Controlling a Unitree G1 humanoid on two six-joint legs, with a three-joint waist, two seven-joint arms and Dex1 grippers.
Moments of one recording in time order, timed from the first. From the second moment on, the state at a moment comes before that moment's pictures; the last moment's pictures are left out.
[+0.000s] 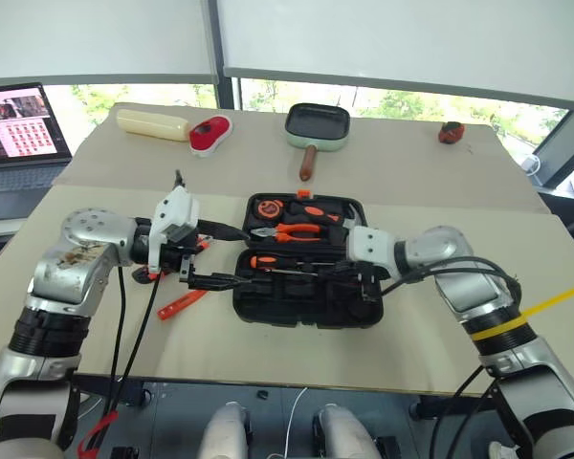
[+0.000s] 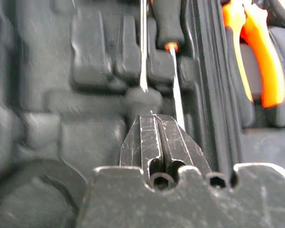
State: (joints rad) left arm -0.51 0.82 -0.02 -0.06 -0.47 0.42 -1.36; right arm -0.65 -0.59 0.22 0.01 0.08 0.37 1.17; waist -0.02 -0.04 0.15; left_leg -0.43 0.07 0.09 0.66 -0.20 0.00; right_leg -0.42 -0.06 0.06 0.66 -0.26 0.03
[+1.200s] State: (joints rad) left arm -0.52 1.16 -0.27 -0.17 -0.30 0.92 -1.17; right arm -0.32 -0.69 -0.07 -0.69 0.69 0.85 0.84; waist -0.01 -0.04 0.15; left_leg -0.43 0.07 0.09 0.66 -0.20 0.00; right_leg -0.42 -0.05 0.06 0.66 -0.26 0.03
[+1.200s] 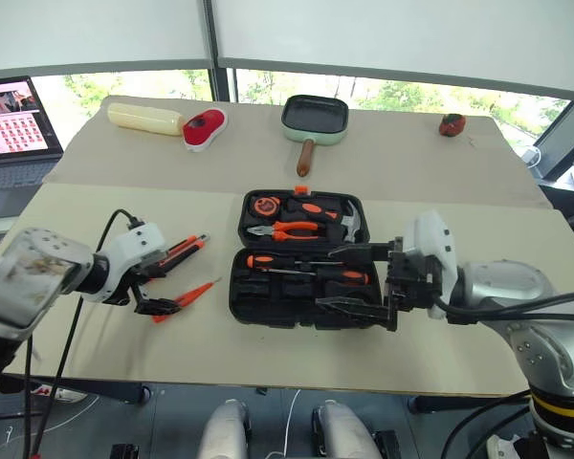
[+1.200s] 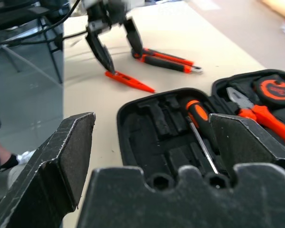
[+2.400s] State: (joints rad) left arm -1.01 0.67 -0.50 0.28 -0.02 0.31 -1.47; right arm -0.06 -0.79 -0.21 -0.78 0.77 0.83 0.71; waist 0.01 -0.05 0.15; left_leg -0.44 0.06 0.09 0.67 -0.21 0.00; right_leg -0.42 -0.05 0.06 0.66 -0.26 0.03
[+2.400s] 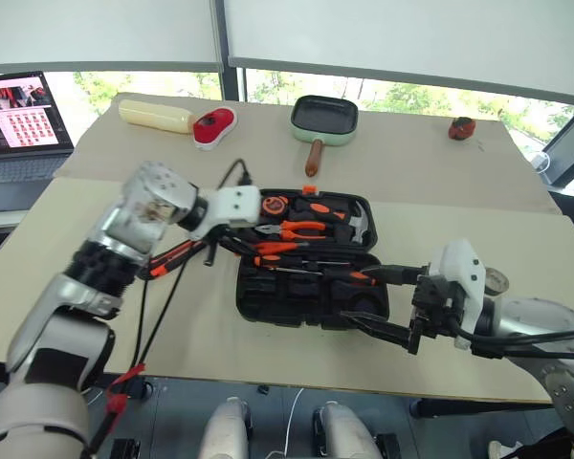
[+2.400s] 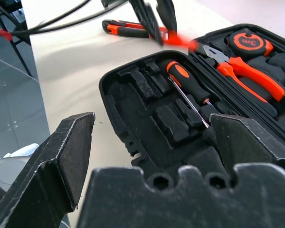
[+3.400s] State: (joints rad) left arm -1.11 0.52 -0.68 0.37 0.20 0.58 -1.61; right arm 0.03 -0.66 -0.17 -0.85 0.75 0.75 0.52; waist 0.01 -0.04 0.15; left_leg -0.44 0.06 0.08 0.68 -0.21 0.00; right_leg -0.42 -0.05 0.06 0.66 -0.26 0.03
